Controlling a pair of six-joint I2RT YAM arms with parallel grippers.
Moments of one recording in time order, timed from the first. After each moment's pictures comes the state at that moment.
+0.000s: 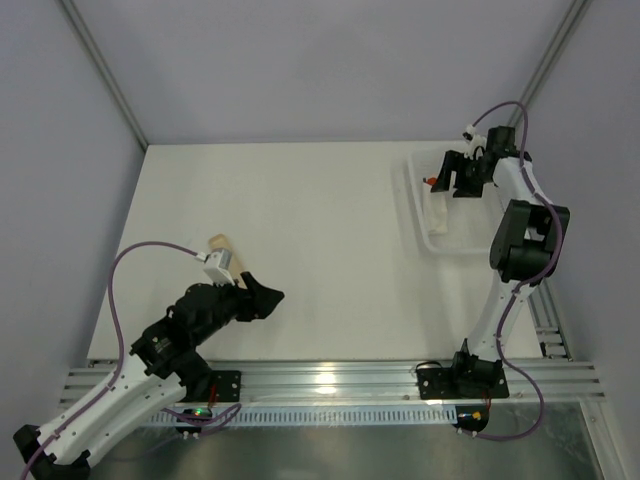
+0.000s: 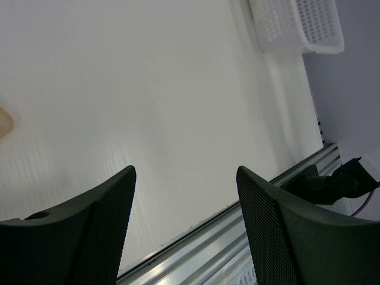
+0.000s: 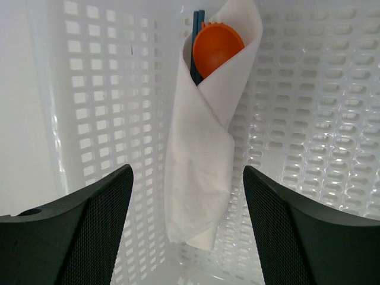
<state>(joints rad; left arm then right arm) -0.76 0.40 0.40 -0.37 -0.08 -0.79 -0.20 2.11 1.73 -0.68 -0.48 -0.03</state>
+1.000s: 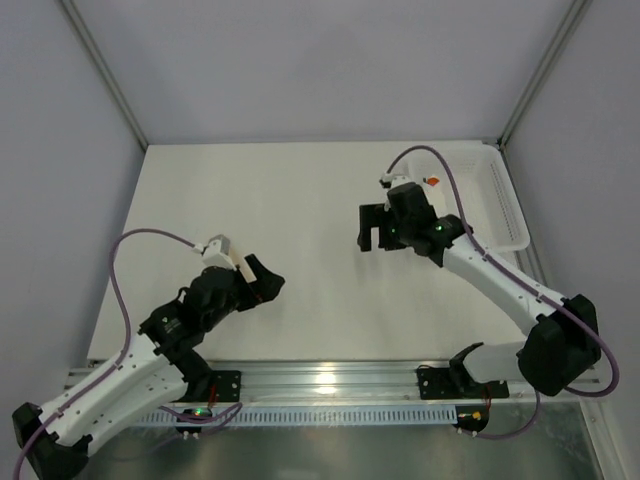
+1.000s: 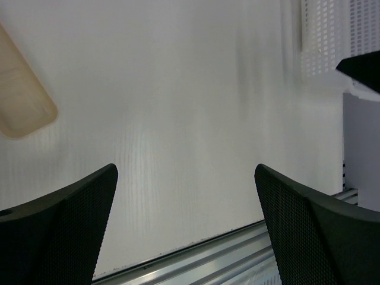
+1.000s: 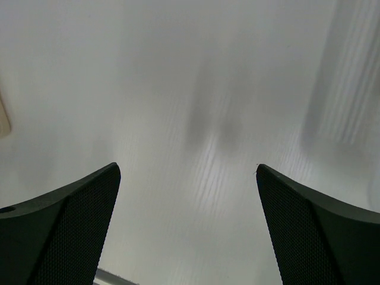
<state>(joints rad) -0.76 0.61 0.54 -0.46 -0.25 -0.90 0.49 1.33 1.12 -0.53 0.05 0.34</state>
